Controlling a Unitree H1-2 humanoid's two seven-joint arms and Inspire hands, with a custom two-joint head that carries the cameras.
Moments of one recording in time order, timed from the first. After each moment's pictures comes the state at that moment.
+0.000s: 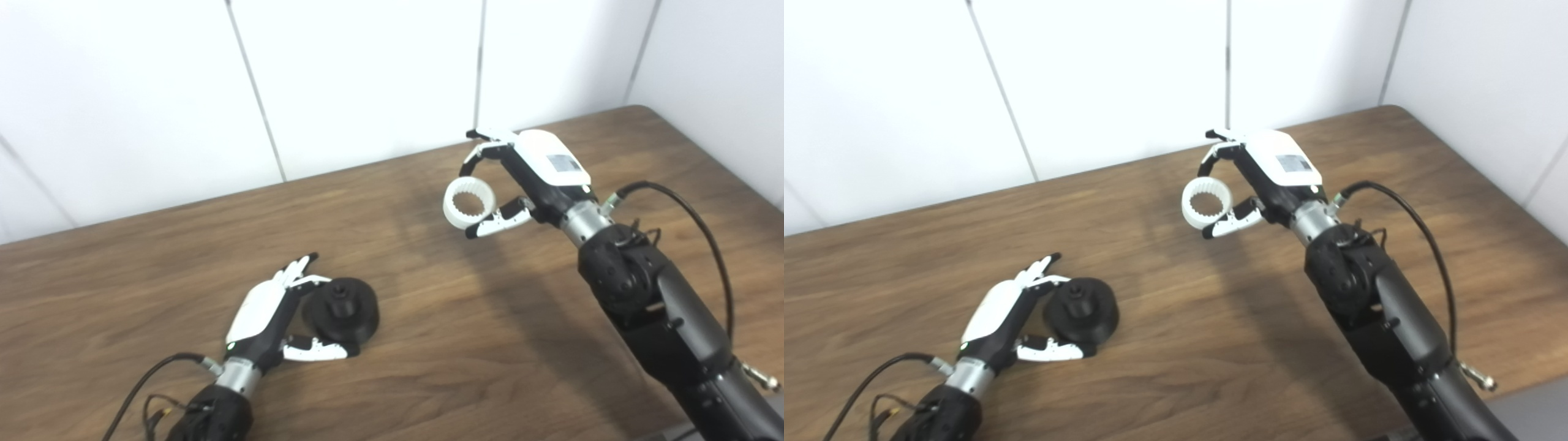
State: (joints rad) left arm -0.27 0.24 -0.38 0.16 0.60 -0.08 -0.04; right arm -0.31 -0.46 0.13 -0.25 -0.70 0.18 0.15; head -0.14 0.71
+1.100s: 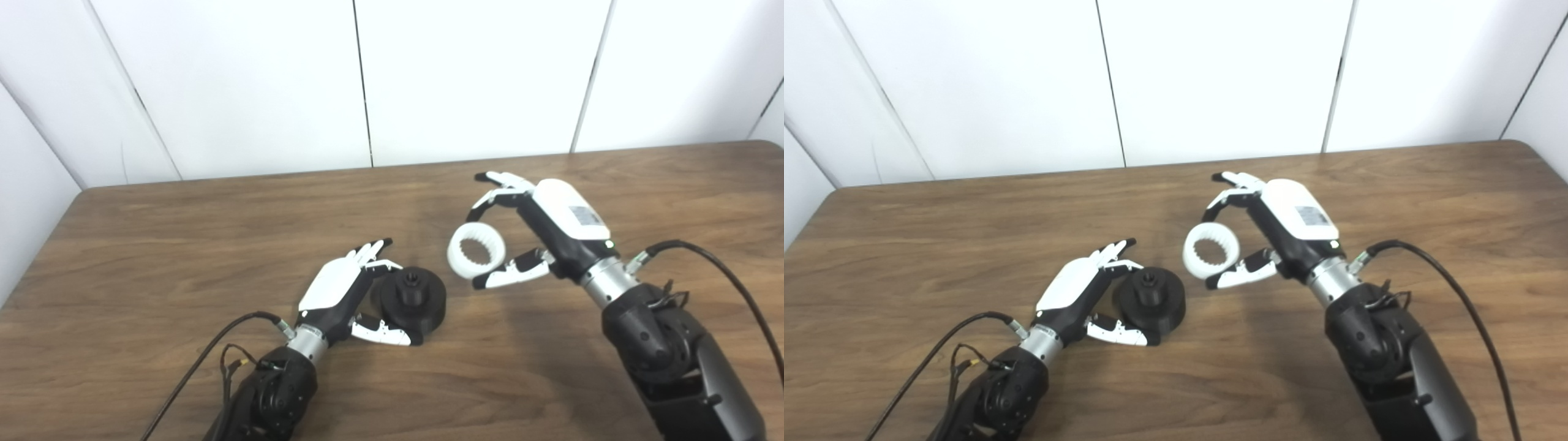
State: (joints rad) left arm -0.27 0.21 -0.40 0.14 0.66 -0.02 -0.05; right arm -0.28 -0.33 0.23 -0.31 -0.67 0.12 0.23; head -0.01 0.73
